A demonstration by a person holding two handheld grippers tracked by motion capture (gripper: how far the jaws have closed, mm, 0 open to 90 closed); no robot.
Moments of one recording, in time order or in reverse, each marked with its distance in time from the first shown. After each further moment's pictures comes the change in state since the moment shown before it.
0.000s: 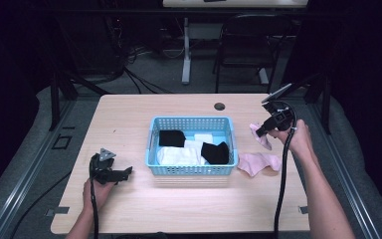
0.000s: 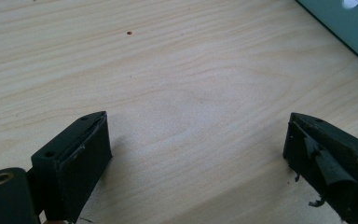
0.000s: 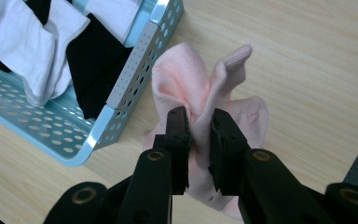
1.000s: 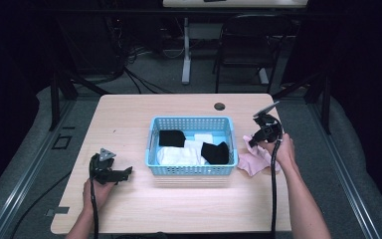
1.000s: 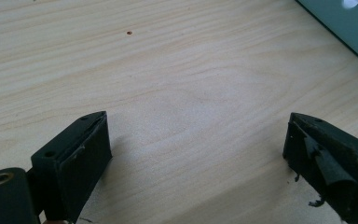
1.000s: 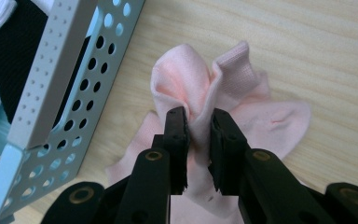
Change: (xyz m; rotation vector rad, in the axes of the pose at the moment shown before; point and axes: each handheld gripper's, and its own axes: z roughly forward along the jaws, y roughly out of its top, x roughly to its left) left arm 0.000 0.000 0.000 0.001 -0.001 0.000; right arm -0.015 -0.009 0.083 0.006 0.000 0.099
